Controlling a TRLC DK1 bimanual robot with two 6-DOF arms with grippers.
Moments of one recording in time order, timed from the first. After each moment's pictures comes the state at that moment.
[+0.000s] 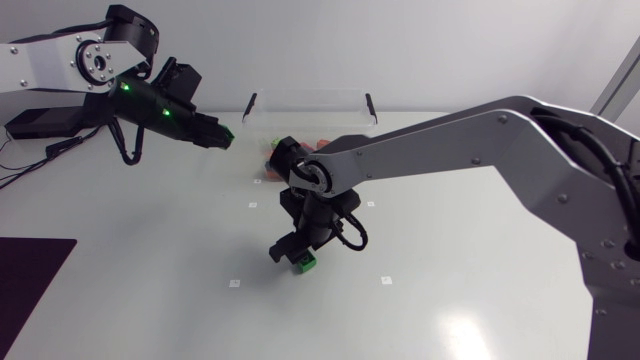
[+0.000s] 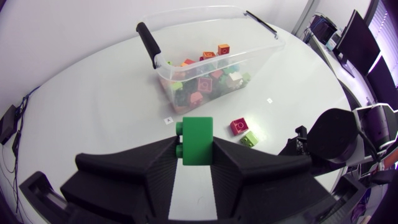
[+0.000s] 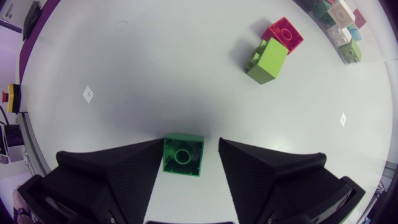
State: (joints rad) left arm -0.14 1.73 1.41 -0.59 0.33 0.25; right arm 0.76 2.14 1.48 -0.69 -0.07 0.08
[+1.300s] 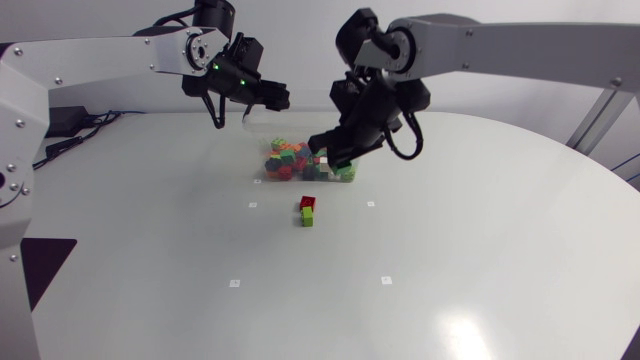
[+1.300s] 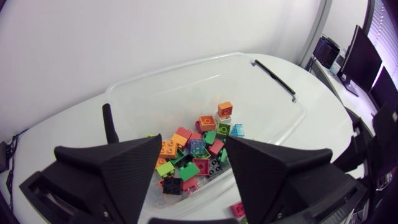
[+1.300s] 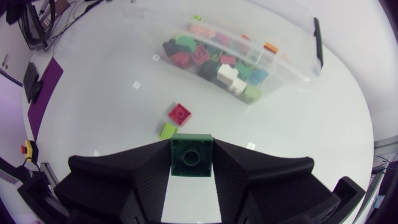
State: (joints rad) left arm -0.27 2.17 1.92 -0.45 0.26 0.12; right arm 0.51 1.99 1.75 -0.85 -0.07 0.05
